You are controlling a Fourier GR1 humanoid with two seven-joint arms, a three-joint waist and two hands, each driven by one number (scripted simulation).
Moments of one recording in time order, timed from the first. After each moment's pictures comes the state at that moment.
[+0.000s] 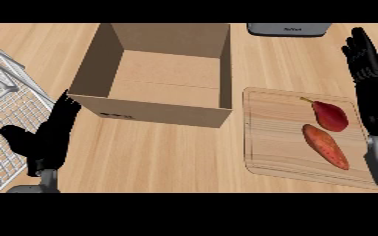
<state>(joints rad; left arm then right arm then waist) 0.00 0.32 -0.05 -1.45 0.30 0.26 0.03 -0.23 -0.52 0.08 -1.68 -0.11 -0.27 0.12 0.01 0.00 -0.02</state>
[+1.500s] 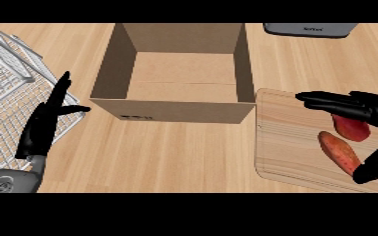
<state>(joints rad) -0.11 0.51 -0.18 -1.47 0.04 0.27 0.08 -0.34 -0.97 0.36 -1.50 0.01 0.57 -0.68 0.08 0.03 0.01</state>
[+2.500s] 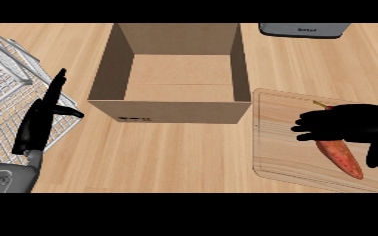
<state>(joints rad) -0.14 0.52 -0.16 -1.42 0.03 0.26 0.09 -0.53 -1.00 0.78 -1.13 0.60 0.22 -1.03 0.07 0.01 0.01</state>
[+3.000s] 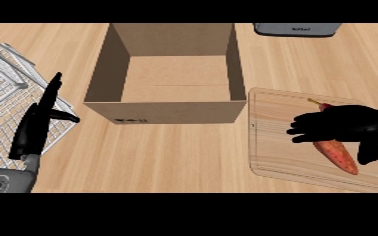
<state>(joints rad) -0.11 0.51 -0.14 -1.43 0.01 0.28 0.09 -0.59 -0.92 0.86 -0.97 0.62 0.15 -1.10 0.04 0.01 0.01</state>
